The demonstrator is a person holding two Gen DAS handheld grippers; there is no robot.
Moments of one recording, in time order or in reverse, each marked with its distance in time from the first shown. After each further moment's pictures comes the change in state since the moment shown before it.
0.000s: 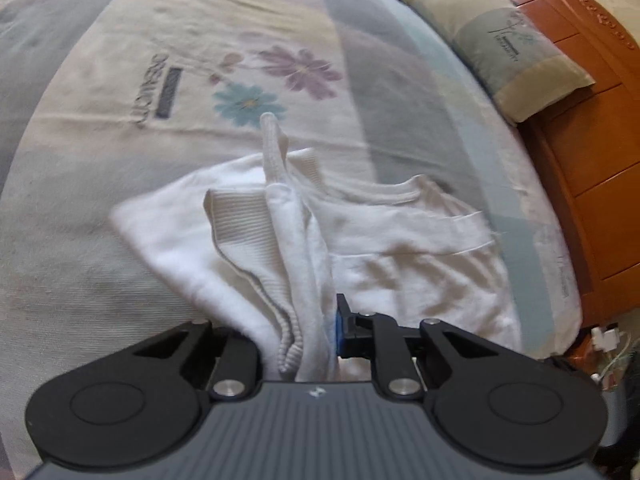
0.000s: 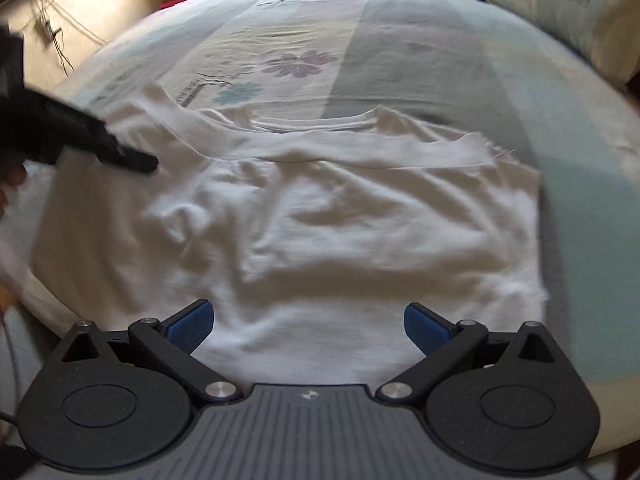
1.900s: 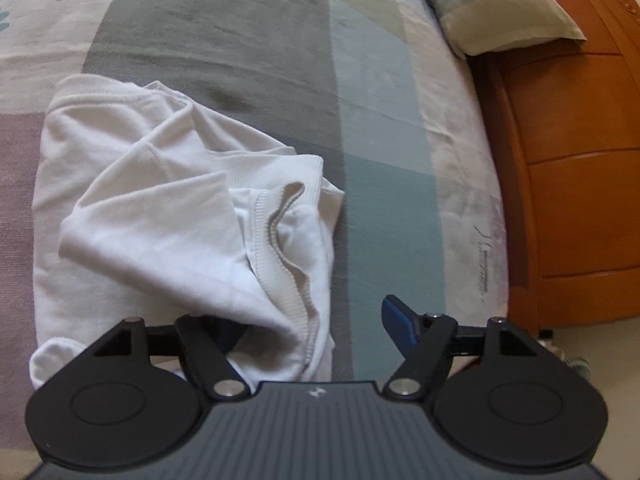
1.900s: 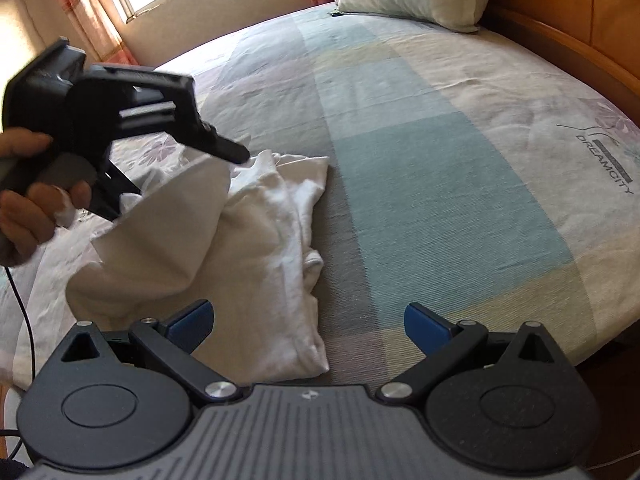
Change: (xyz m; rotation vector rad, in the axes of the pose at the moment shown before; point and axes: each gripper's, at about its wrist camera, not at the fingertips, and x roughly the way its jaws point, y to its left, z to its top) left arm 0.136 -0.200 0.019 -0.095 0.261 -0.144; right arm -0.072 -0.132 -0.054 0.307 -0.168 -0.098
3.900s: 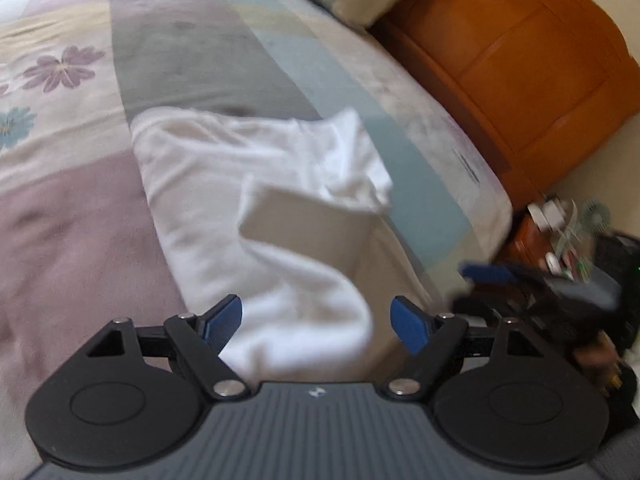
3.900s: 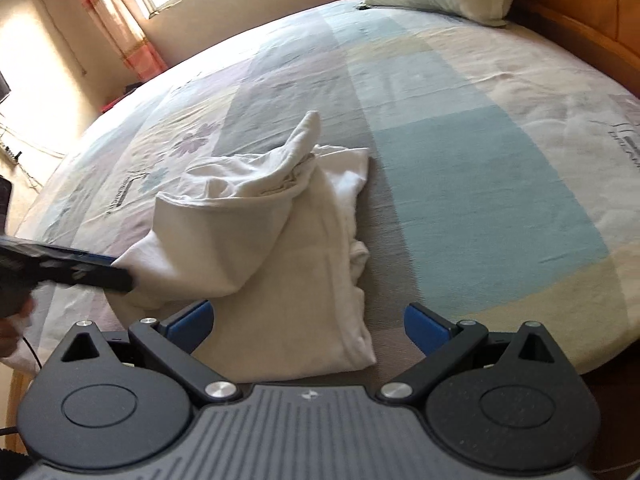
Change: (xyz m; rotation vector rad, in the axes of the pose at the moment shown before) left arm -0.063 0.071 -0.070 0.473 -0.156 -0.023; right arm -0.001 0.018 0.001 -0.004 0.016 0.067
